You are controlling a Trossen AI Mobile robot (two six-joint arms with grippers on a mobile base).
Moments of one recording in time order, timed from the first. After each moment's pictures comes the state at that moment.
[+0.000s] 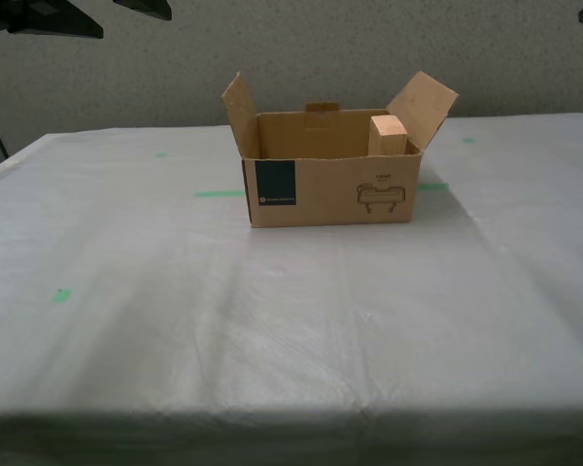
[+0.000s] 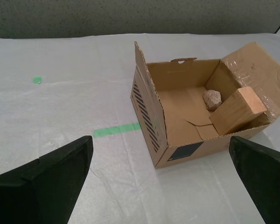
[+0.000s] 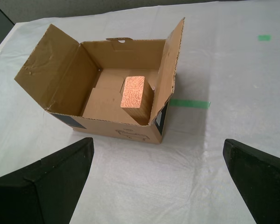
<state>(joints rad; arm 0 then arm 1) 0.25 0.95 0.83 -0.56 -0.18 0.21 -0.51 1.03 0.75 -0.26 -0.07 -0.26</state>
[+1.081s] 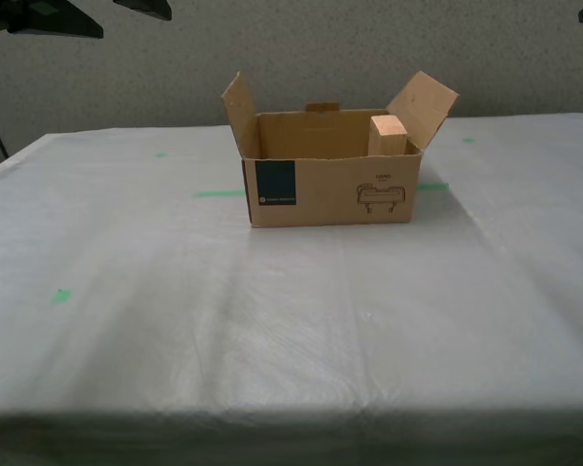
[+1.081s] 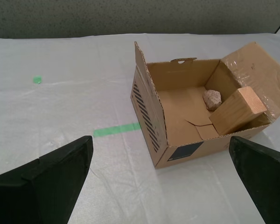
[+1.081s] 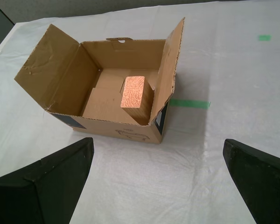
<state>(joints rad) 0.25 0.95 0.83 -0.56 -0.18 0.21 -0.51 1.03 0.75 -0.26 -0.07 -0.26</state>
